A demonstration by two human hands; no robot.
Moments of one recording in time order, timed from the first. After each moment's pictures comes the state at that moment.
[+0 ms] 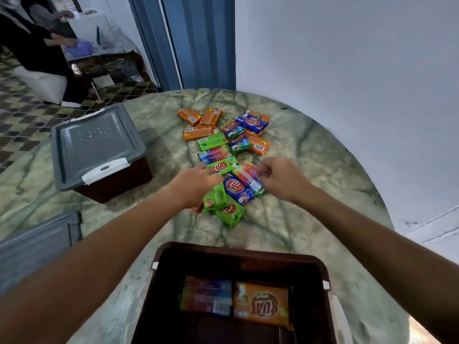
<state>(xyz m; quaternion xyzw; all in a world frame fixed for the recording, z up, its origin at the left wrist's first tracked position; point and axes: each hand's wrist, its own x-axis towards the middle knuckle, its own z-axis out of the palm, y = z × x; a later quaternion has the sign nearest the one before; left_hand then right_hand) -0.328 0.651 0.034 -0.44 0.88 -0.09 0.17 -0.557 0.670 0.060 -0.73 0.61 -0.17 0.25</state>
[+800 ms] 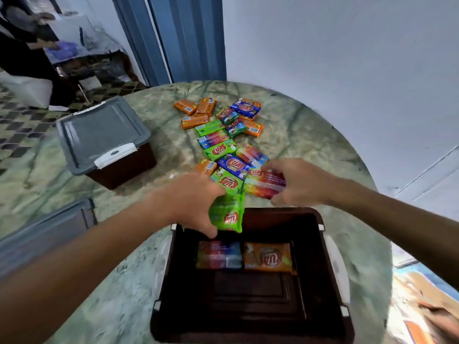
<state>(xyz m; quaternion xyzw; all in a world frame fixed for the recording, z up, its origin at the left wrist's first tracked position) -0.329 0.781 0.113 -0.39 0.90 0.00 0.20 -0.559 0.787 0.111 -0.79 0.57 -0.04 0.22</state>
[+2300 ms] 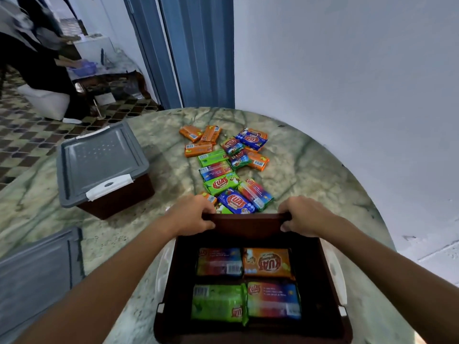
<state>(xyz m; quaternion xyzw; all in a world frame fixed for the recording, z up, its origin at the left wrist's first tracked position) -0.318 0.679 0.043 -0.56 0.80 0.22 0.01 -0.594 0.698 0.053 -0.78 0.60 0.07 0.18</state>
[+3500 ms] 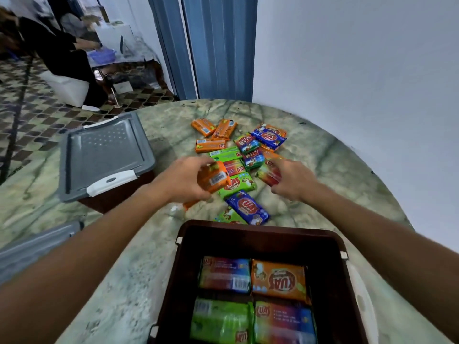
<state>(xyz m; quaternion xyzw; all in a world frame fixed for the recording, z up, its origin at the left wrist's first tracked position) -0.298 0.626 0.077 -0.60 0.78 0.15 -0.07 -0.558 0.590 0.029 -0.78 0.61 -0.07 0.12</state>
